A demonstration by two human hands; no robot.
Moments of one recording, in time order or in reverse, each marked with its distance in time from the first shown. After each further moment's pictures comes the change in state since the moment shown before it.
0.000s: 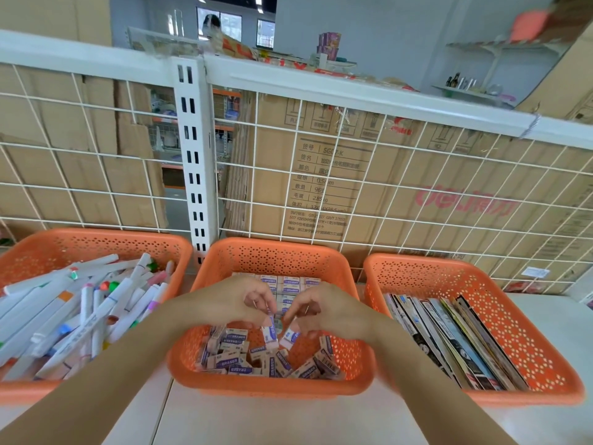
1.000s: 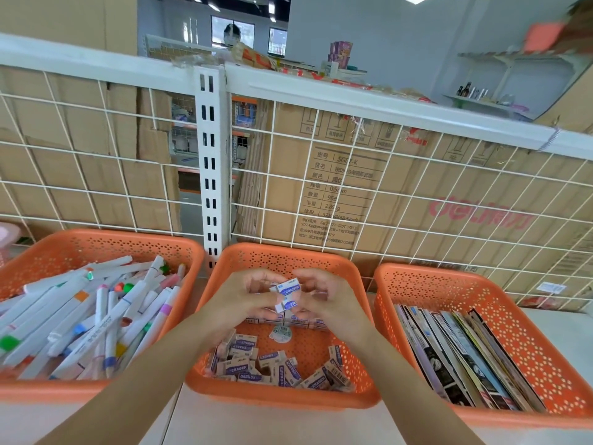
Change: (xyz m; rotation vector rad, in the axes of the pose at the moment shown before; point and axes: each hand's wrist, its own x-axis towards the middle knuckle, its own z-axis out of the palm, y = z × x) left_hand -0.010 0.010 0.018 -0.539 0.438 -0.012; right_hand 0.014 -0.008 0.019 0.381 0.415 -0.045
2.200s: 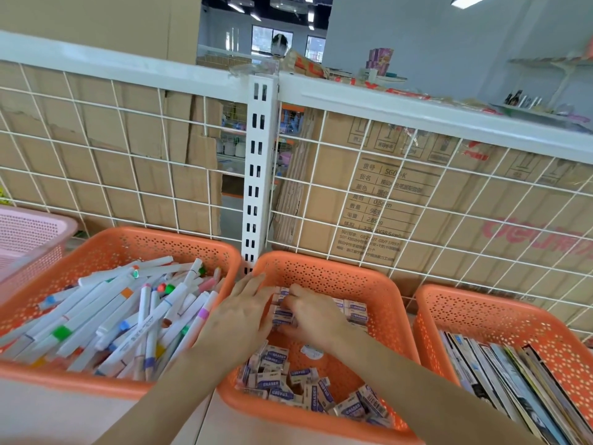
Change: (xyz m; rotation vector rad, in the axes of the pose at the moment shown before) left_hand -0.013 -0.036 -0.034 1.318 0.386 0.285; right_hand 0.064 0.022 0.061 -1.252 -0.272 -0.409
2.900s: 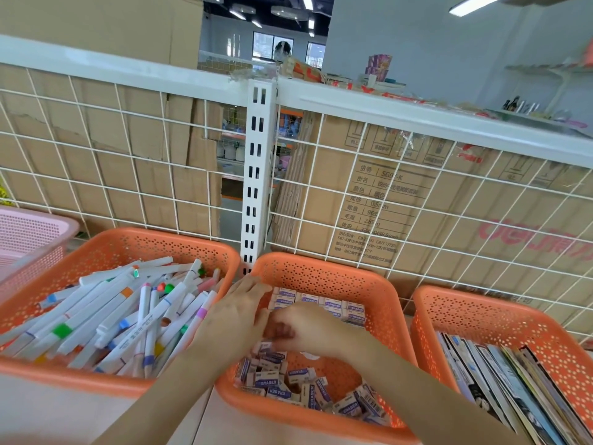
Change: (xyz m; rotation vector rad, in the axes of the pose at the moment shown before) left_hand -0.001 0.003 -0.004 -0.210 0.092 -0.017; right_hand -0.011 -0.007 -0.017 0.320 -0.164 -0.174
